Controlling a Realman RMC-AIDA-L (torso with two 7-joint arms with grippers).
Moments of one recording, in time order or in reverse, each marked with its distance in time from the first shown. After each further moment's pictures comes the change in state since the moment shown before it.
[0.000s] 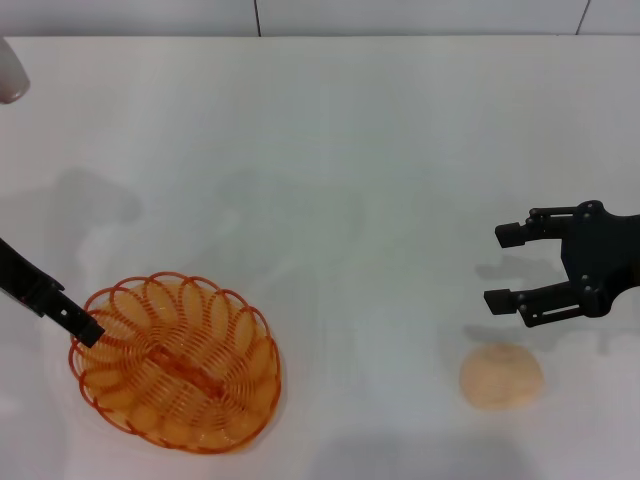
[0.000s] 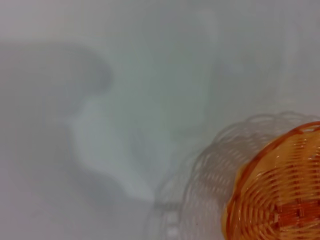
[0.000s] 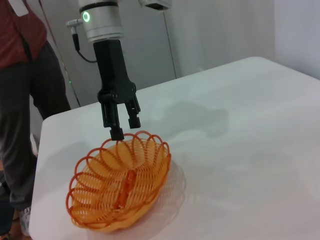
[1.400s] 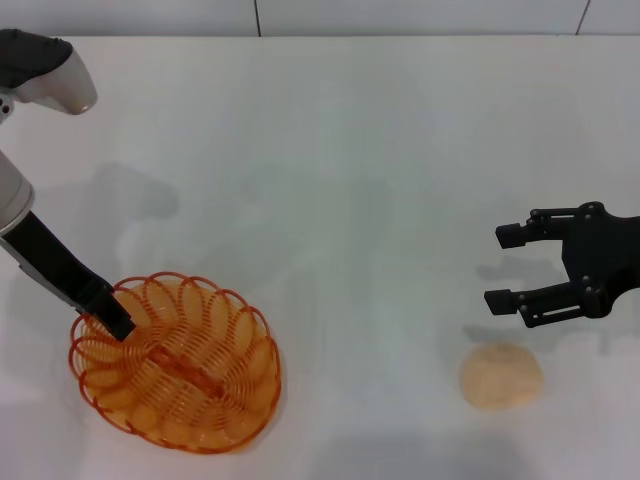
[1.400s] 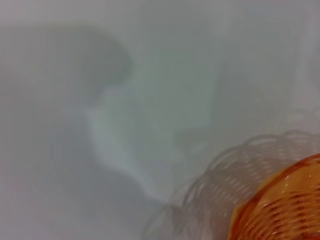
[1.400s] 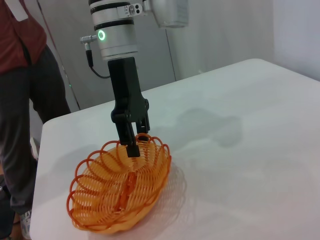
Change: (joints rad) left arm -0.060 -0.031 0.091 -0.120 0.001 -0.115 -0.067; right arm -0.005 -0.001 0.000 0.007 0.011 0.001 -0.002
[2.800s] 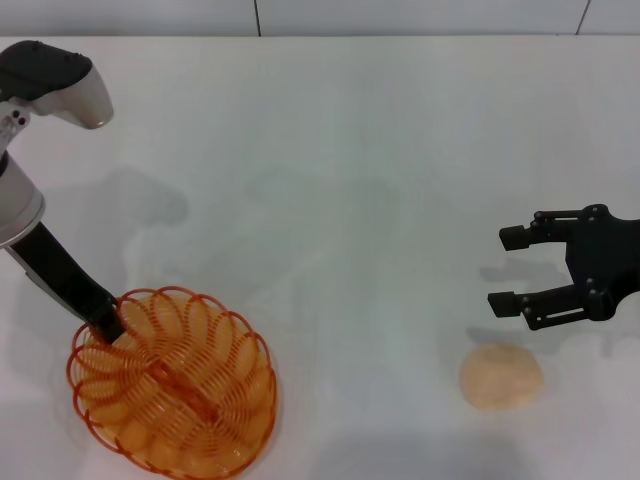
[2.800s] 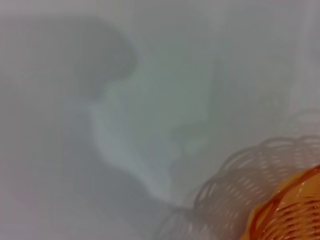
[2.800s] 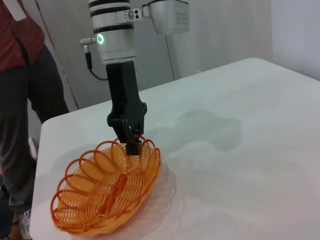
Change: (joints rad) left arm -0.002 -0.005 0.052 -0.016 -0.006 -0.005 0.013; right arm -0.011 0.000 0.002 -0.008 0.000 -0.003 0.000
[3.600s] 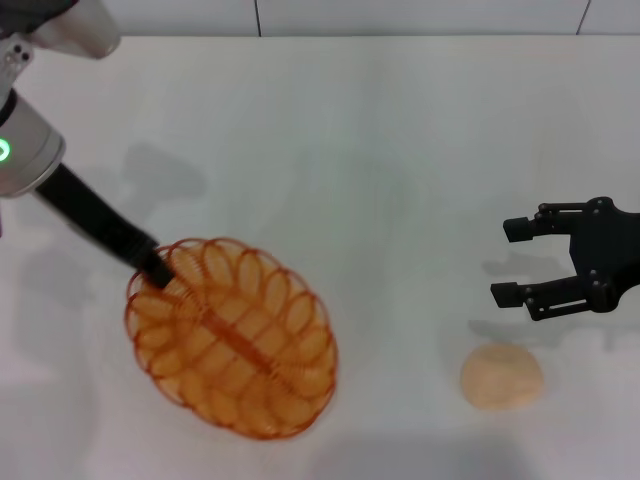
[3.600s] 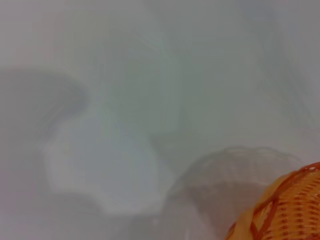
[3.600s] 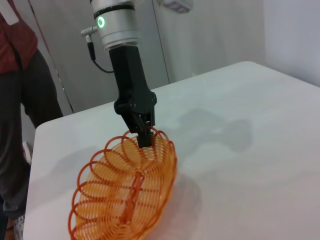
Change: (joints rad) left arm -0.064 0.020 -0.097 0.001 -0.113 0.029 0.006; right arm 0.002 -0.001 0.016 0.003 0.006 0.003 0.000
